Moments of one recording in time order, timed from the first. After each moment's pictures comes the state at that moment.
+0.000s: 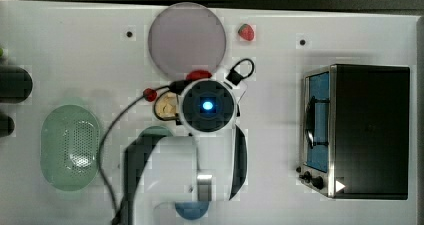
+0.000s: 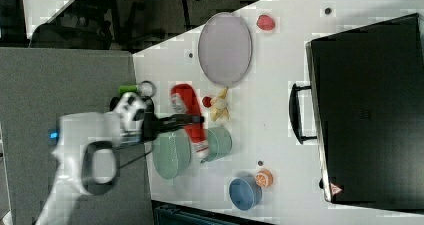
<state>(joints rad) -0.09 -0.09 0.15 -2.25 0.01 0.56 -0.89</state>
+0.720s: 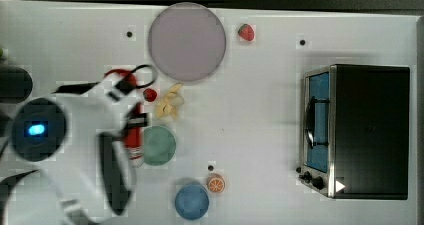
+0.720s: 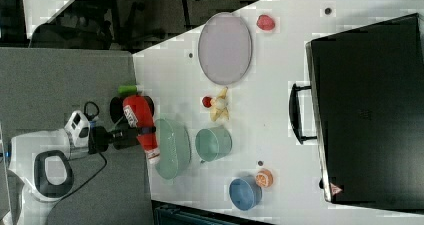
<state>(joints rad) -0.04 -0.07 0.46 -2.15 0.03 0.53 -0.48</state>
